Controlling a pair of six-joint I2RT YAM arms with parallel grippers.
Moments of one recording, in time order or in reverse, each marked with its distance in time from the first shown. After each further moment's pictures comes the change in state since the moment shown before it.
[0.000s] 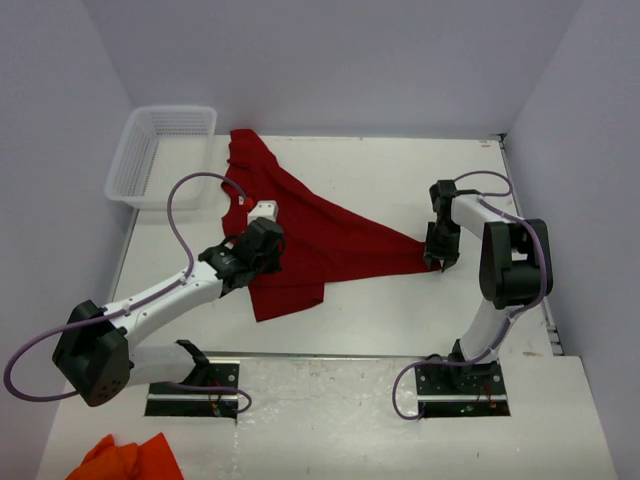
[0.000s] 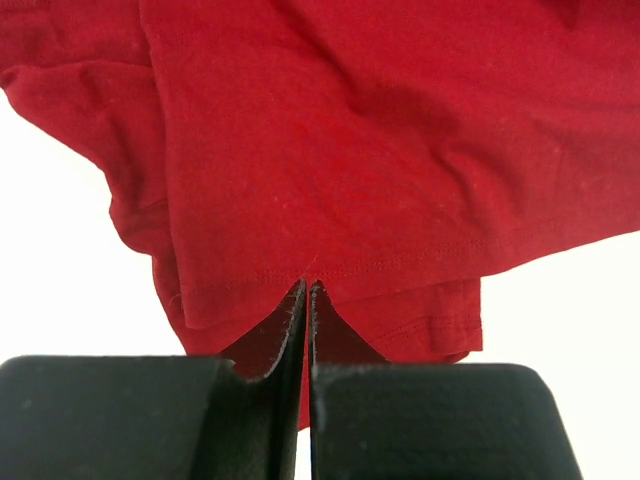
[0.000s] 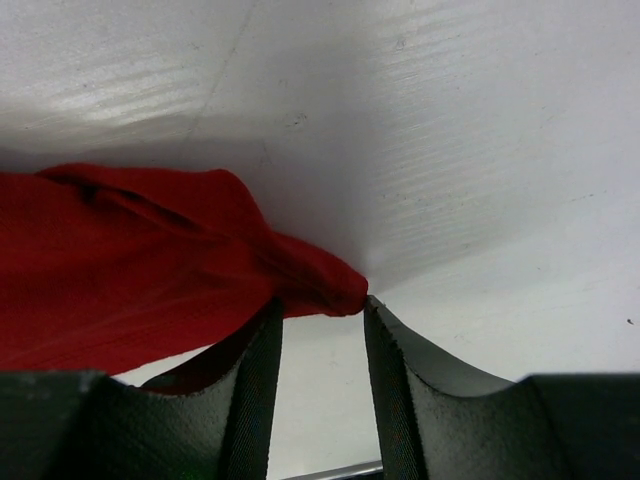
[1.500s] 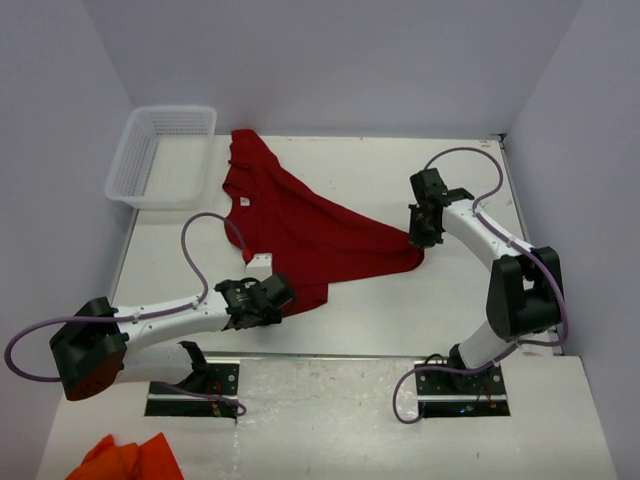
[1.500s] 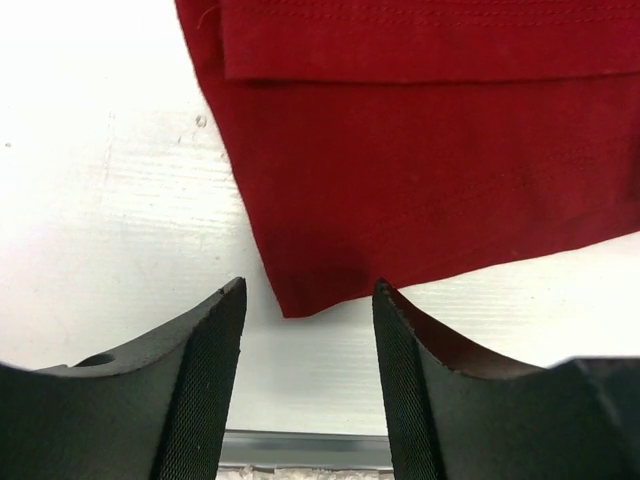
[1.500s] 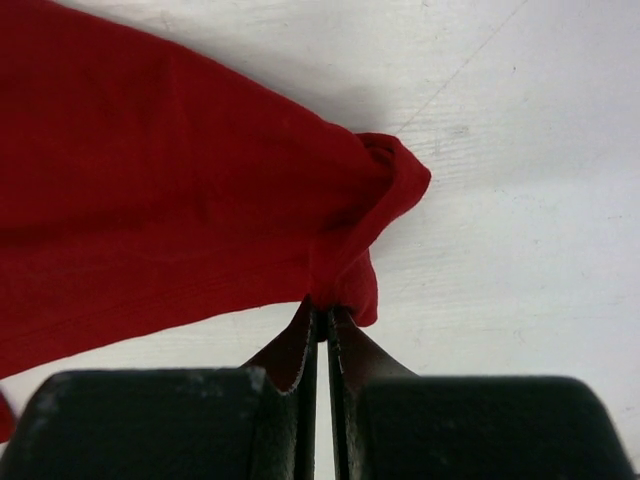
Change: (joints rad) left arm -0.277 -0.027 -0.210 -0.225 -0.117 -0.405; right arm 0.178 -0.204 0.001 0.084 0.019 0.029
